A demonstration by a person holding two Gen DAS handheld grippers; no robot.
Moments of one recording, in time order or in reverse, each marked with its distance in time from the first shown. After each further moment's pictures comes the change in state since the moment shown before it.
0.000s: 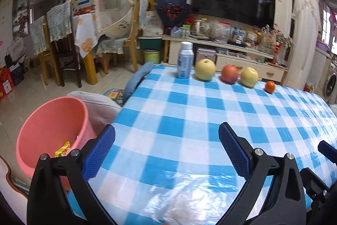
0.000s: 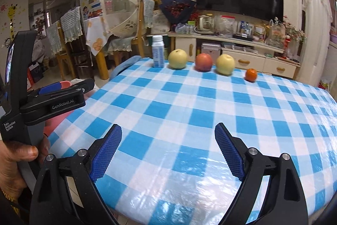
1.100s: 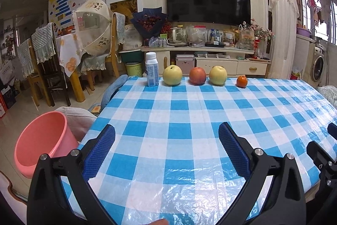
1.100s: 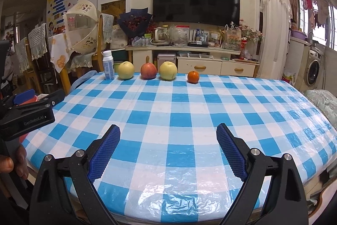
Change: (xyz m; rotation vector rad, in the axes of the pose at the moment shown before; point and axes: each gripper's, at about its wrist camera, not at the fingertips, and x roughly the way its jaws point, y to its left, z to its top) left arm -0.043 -0.071 -0.015 0.111 -0.069 -0.064; right arm -0.061 -0.069 -0.031 0.084 -0.098 -0.258
